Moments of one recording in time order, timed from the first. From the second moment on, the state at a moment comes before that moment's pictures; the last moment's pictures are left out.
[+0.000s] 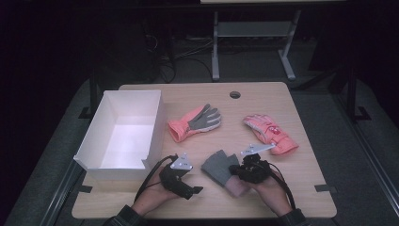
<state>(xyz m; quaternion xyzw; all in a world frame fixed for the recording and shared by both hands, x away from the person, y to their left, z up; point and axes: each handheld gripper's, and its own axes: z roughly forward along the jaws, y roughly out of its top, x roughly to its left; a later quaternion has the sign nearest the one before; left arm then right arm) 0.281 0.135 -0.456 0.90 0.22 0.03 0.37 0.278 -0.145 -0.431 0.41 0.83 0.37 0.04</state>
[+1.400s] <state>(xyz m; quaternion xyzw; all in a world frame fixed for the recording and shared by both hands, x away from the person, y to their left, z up) 0.279 0.085 -0.454 0.91 0.20 -0.03 0.36 0.279 -0.209 -0.447 0.37 0.86 0.34 0.07</state>
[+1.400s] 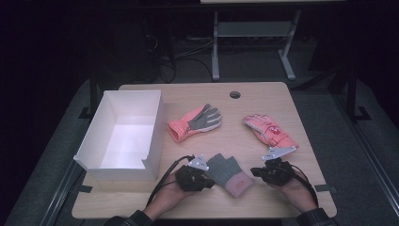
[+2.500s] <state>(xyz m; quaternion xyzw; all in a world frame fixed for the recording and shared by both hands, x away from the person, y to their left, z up) 0.325 0.086 -0.453 0.90 0.25 -0.01 0.36 0.273 -0.185 -0.452 0.32 0.88 0.34 0.02</state>
